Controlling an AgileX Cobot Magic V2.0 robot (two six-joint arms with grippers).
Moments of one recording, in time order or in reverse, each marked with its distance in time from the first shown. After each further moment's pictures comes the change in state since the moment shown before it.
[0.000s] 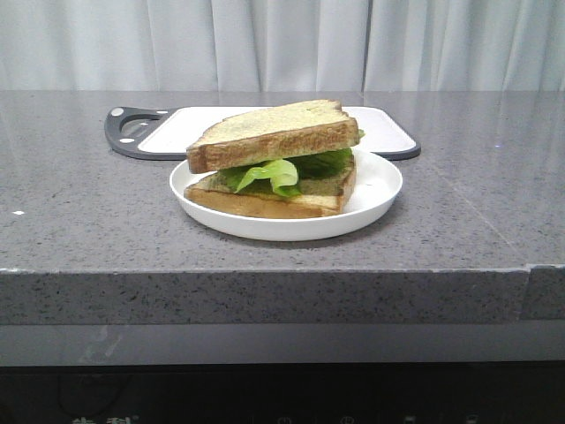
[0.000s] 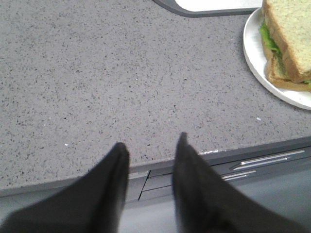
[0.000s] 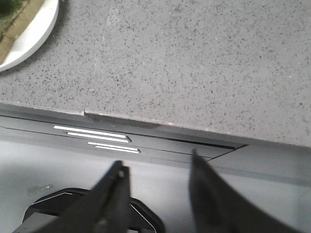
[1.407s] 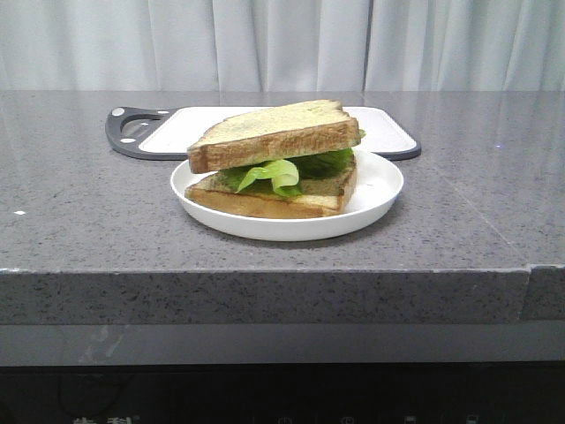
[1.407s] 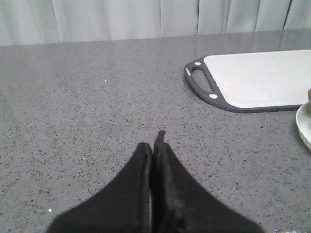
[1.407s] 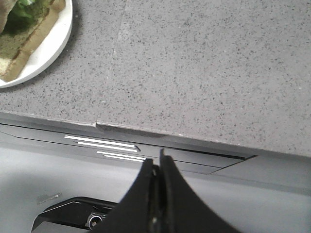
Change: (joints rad) left arm 0.074 -0.466 0.434 0.087 -0.529 0.026; right arm 0.000 0.000 0.000 0.031 -0.034 0.002
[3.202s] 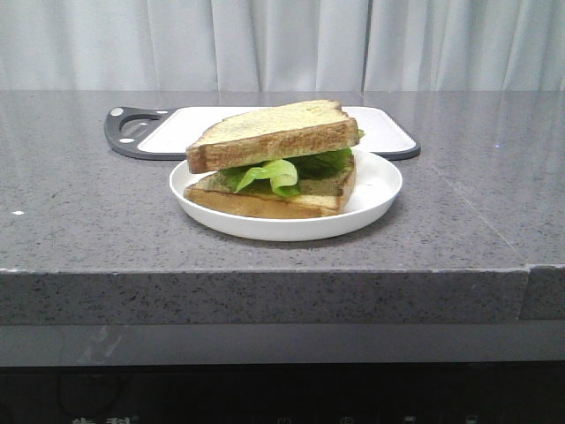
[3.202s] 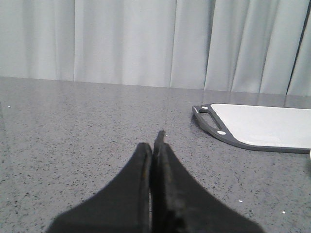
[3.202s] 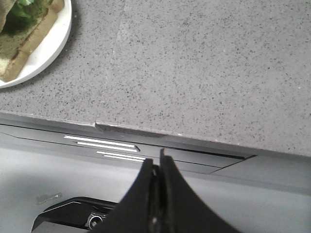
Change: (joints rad) left arm 0.002 -0.210 0.360 0.052 -0.410 -0.155; right arm 0.000 0.000 0.000 0.000 -0.003 0.000
